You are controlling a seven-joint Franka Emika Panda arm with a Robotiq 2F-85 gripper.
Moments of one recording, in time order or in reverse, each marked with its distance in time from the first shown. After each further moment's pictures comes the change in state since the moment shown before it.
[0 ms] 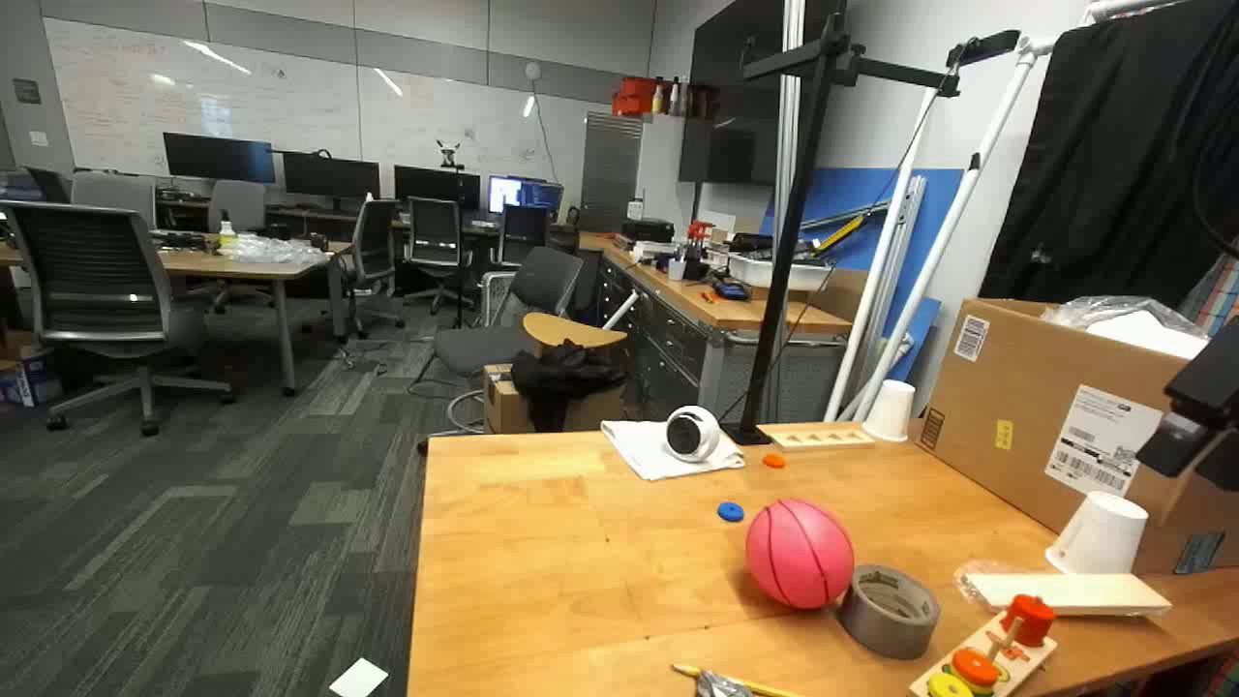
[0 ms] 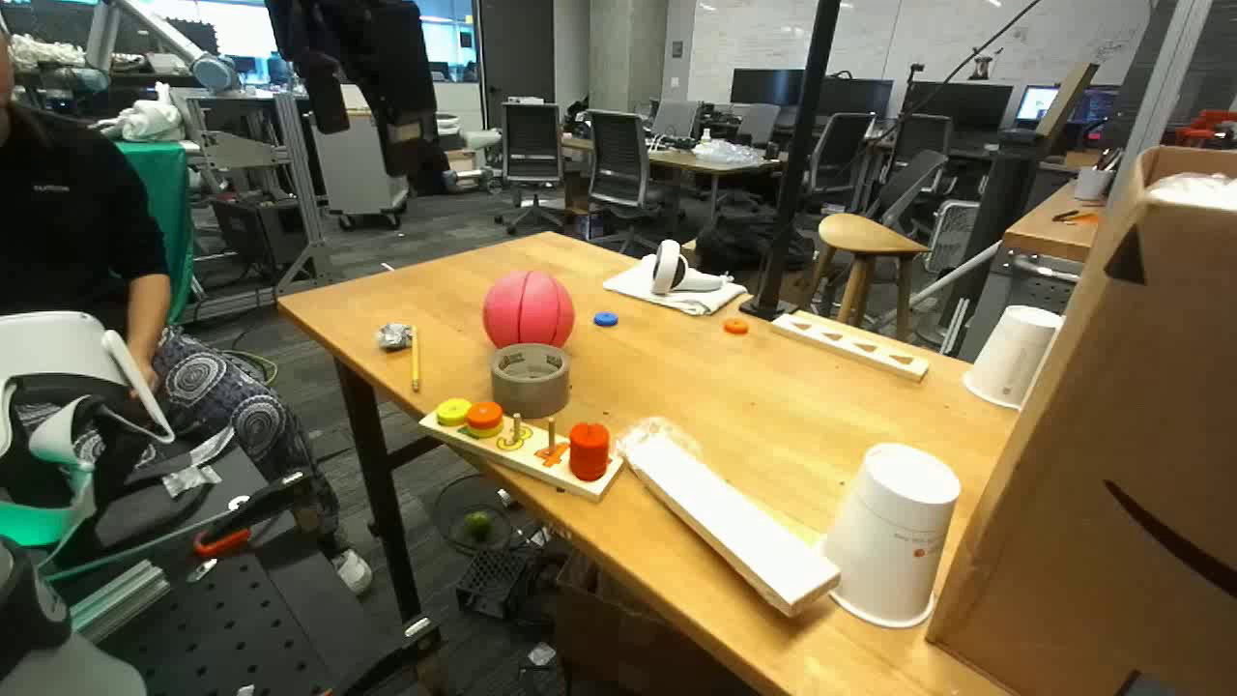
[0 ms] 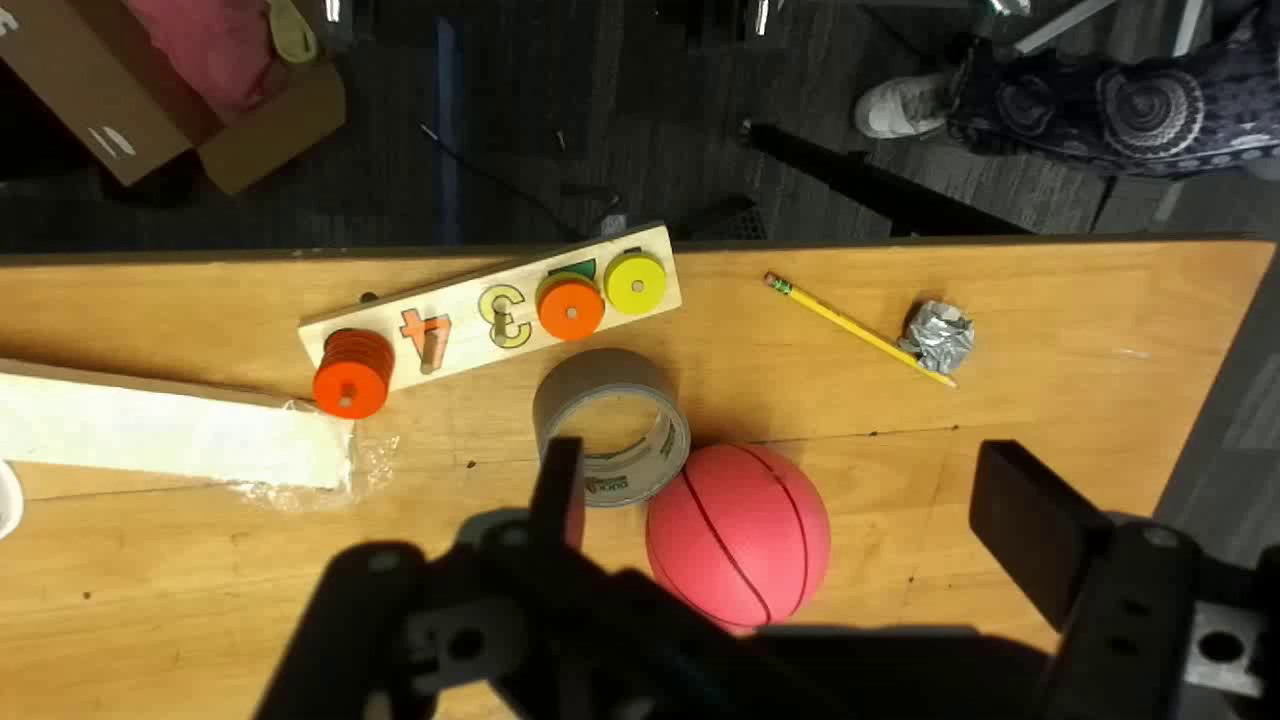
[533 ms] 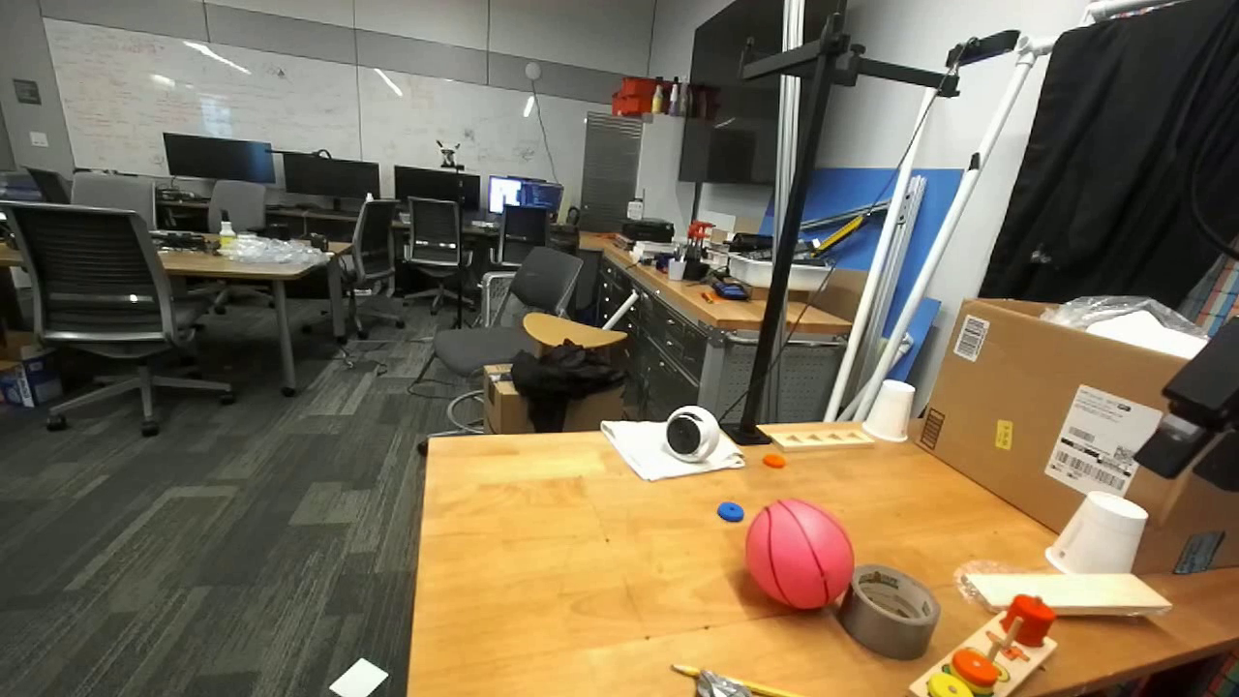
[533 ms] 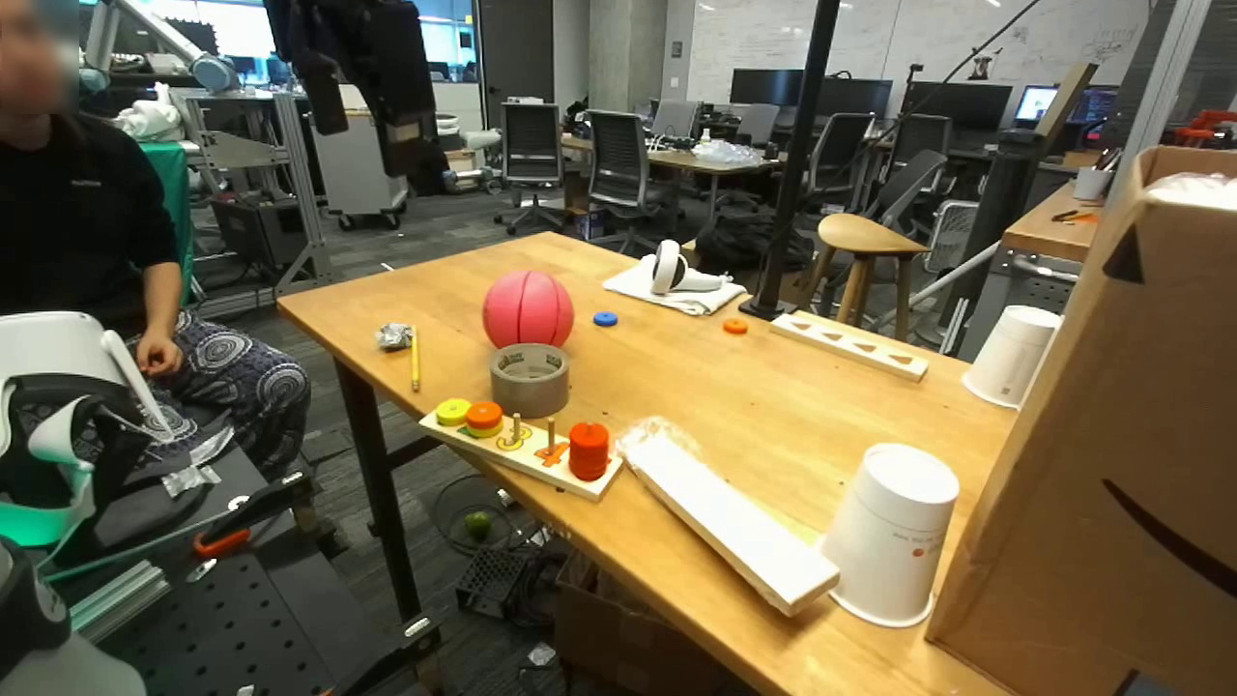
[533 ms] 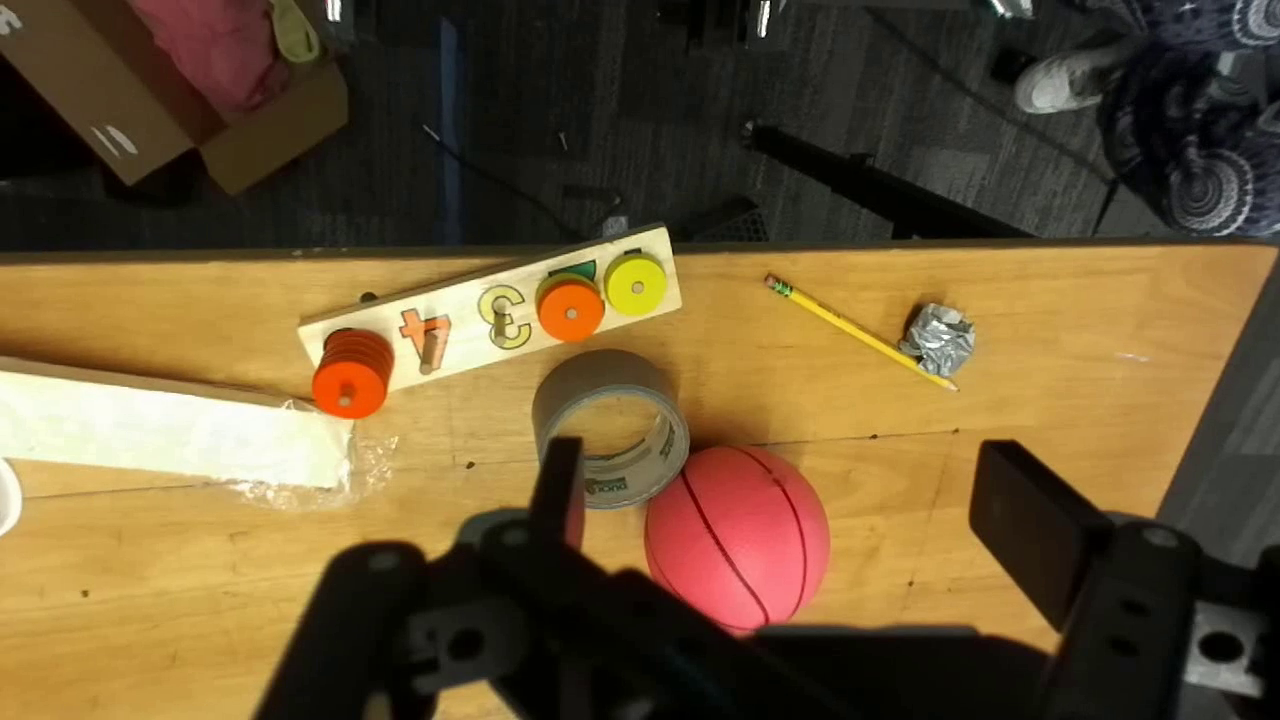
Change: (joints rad) arm 0.003 0.004 0.008 0.000 0.001 0.001 0.000
